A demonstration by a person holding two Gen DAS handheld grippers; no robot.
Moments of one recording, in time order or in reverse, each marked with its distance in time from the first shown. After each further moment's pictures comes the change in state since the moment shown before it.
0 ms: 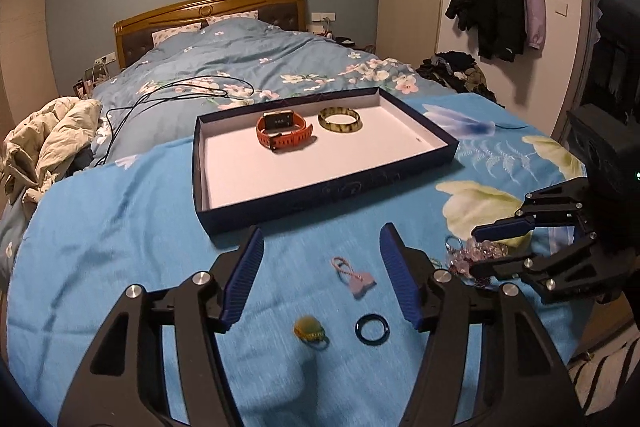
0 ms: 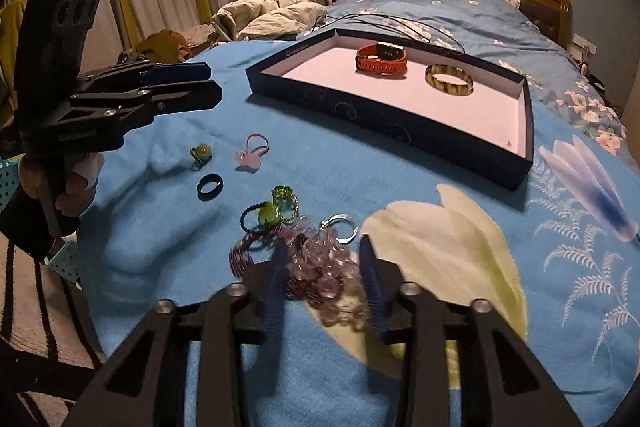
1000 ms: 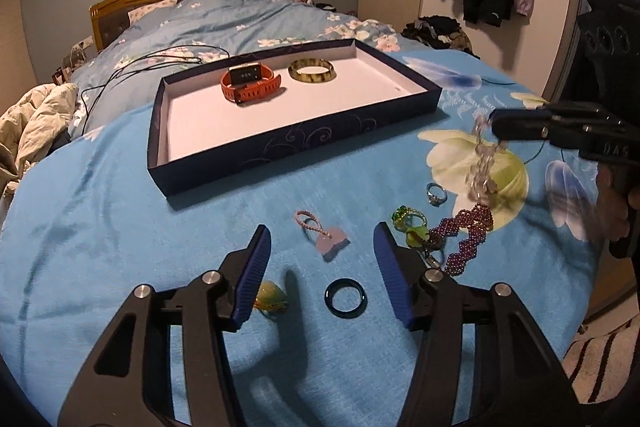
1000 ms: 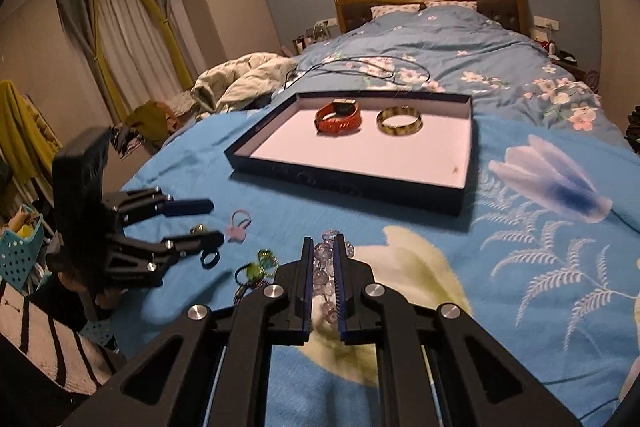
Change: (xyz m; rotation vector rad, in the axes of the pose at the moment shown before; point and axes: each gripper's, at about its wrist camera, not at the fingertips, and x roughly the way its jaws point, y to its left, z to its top) left arm 0.030 -0.017 -0.019 0.042 0.131 -0.056; right arm -0.049 -0.041 0.010 0.191 -0.188 0.005
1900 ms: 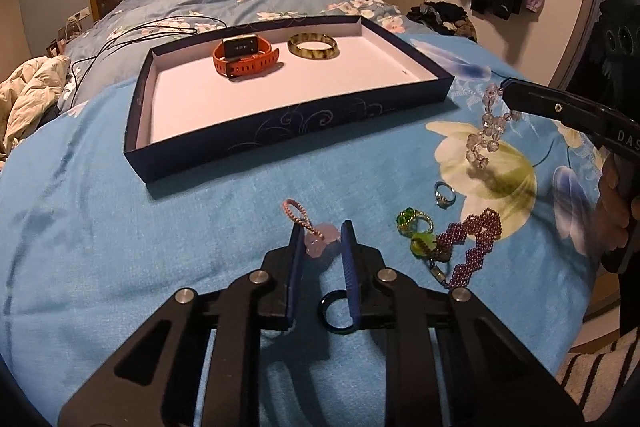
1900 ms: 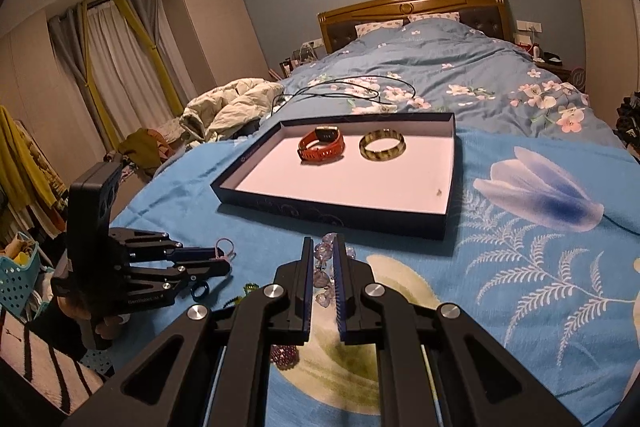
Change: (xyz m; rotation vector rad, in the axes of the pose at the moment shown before) left arm 0.025 0.006 0.010 -0.057 0.082 -0.030; right arm -0.001 -0.010 0.008 0.051 -0.078 -0.015
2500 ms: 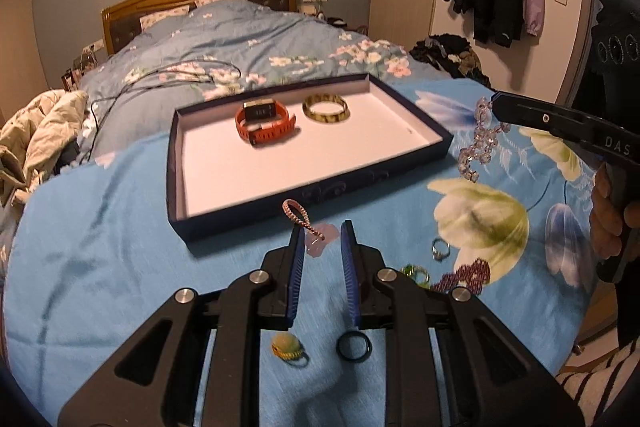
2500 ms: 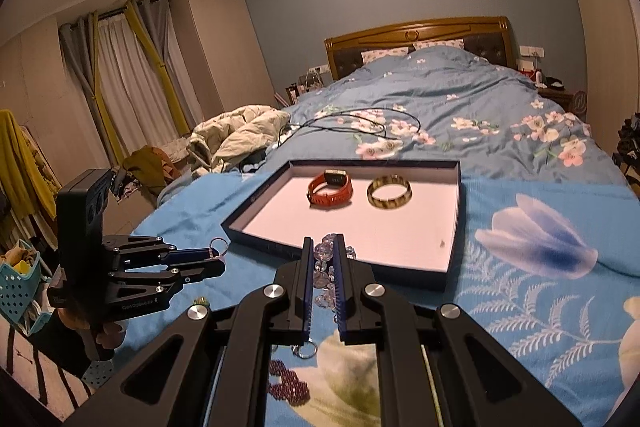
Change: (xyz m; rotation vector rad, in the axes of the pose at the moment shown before) left arm -0.040 -0.001 0.027 0.025 -0.145 0.052; right arm -0.011 0.008 0.031 -0.027 -0.098 0.011
